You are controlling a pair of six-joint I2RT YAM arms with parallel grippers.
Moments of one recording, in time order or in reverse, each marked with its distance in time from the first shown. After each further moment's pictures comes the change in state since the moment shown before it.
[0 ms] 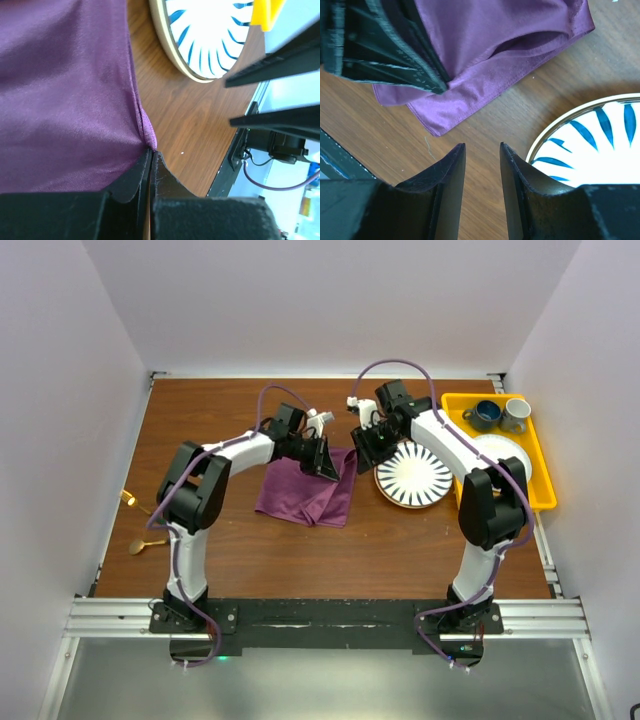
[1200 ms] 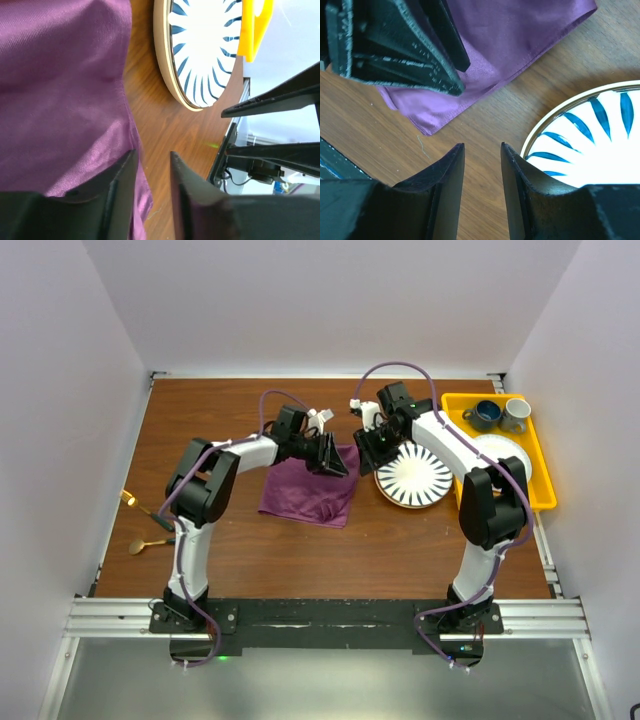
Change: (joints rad) left arm -0.002 0.099 0.000 0.214 0.031 -0.206; right arm -0.011 0.000 -0.029 0.006 0.026 0.010
